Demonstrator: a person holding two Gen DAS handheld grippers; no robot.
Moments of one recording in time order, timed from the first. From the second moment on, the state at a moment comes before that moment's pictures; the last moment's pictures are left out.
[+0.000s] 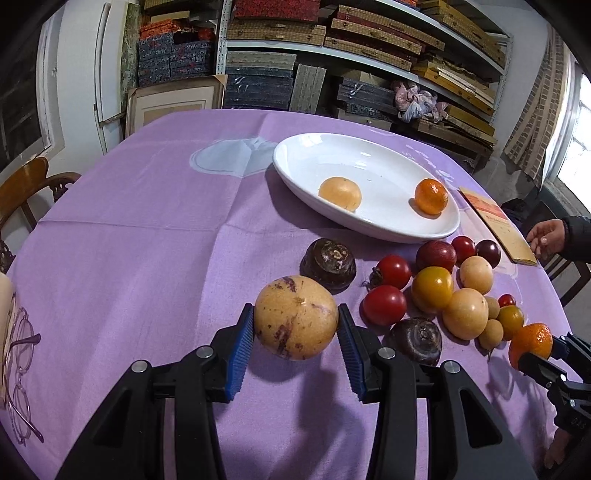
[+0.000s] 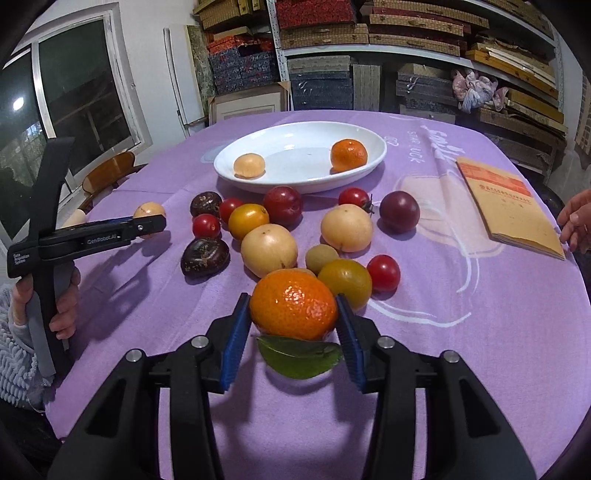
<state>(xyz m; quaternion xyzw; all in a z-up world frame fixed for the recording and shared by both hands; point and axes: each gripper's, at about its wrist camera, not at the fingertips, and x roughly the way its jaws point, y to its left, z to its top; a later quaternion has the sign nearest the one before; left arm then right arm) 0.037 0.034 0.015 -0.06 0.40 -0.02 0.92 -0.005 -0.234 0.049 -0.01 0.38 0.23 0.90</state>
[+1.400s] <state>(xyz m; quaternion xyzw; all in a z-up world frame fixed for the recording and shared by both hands) 0.149 0.041 0.072 -0.04 0.38 0.02 0.92 0.093 -0.228 0.114 -0.03 0.29 0.19 0.94</state>
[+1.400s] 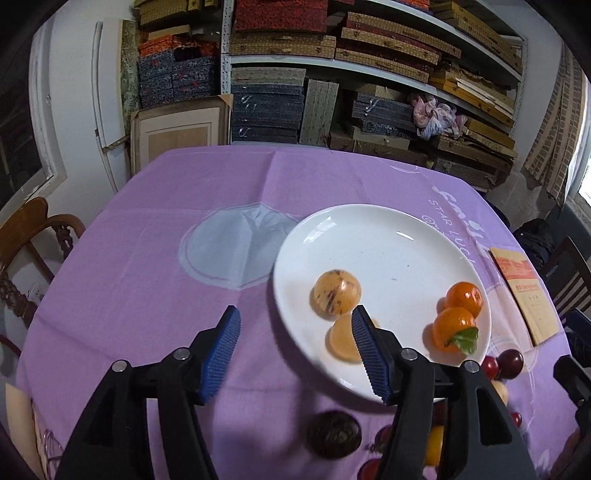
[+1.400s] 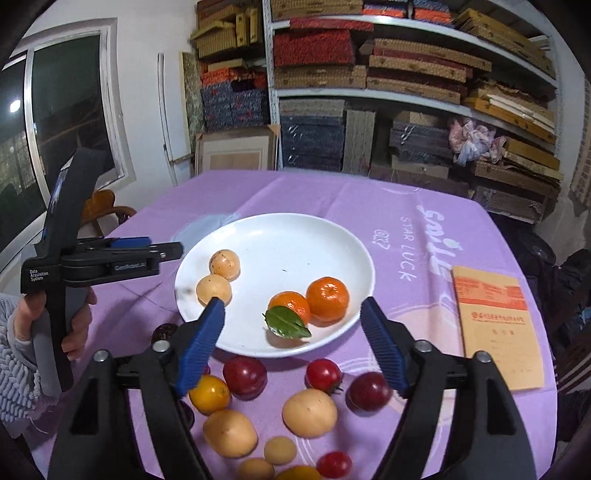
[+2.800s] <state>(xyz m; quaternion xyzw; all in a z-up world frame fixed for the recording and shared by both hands) 0.116 0.023 -0.004 -0.04 0.43 0.03 0.90 0.031 -0.301 0.057 0.06 0.29 0.10 0.95</state>
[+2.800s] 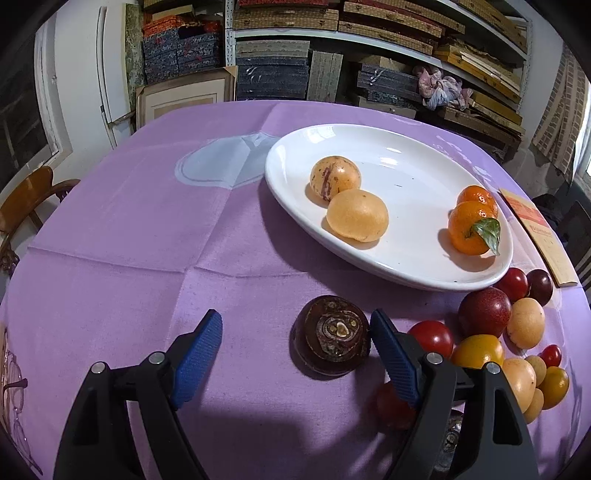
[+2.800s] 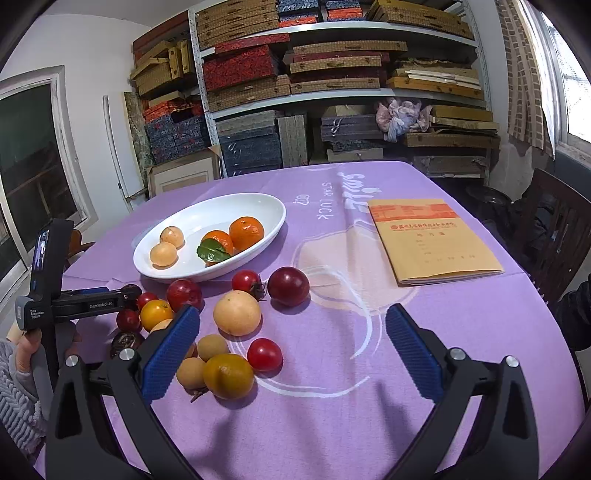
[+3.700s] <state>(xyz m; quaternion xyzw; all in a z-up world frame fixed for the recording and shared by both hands) 0.096 0.044 -0.002 -0.05 0.42 0.00 0.91 0.034 -0.300 0.052 0.06 0.30 0.11 0.94</state>
